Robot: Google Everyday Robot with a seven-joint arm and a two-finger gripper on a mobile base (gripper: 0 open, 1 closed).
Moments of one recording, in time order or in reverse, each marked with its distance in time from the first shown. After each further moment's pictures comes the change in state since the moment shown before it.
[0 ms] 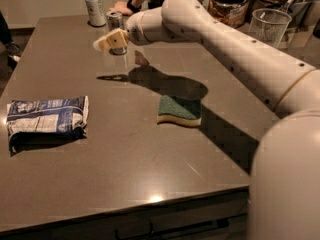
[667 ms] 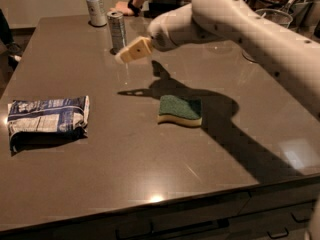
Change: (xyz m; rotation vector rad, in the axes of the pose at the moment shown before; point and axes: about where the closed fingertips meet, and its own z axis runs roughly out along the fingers) arm 0.030 0.015 -0.085 -0.028 0.120 -0.090
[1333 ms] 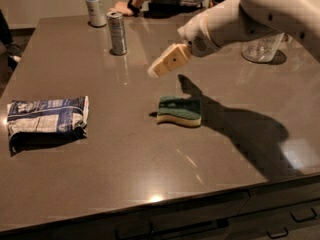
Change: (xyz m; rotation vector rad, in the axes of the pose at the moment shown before) arm 0.039 0.023 -0.100 -0.042 0.139 -0.060
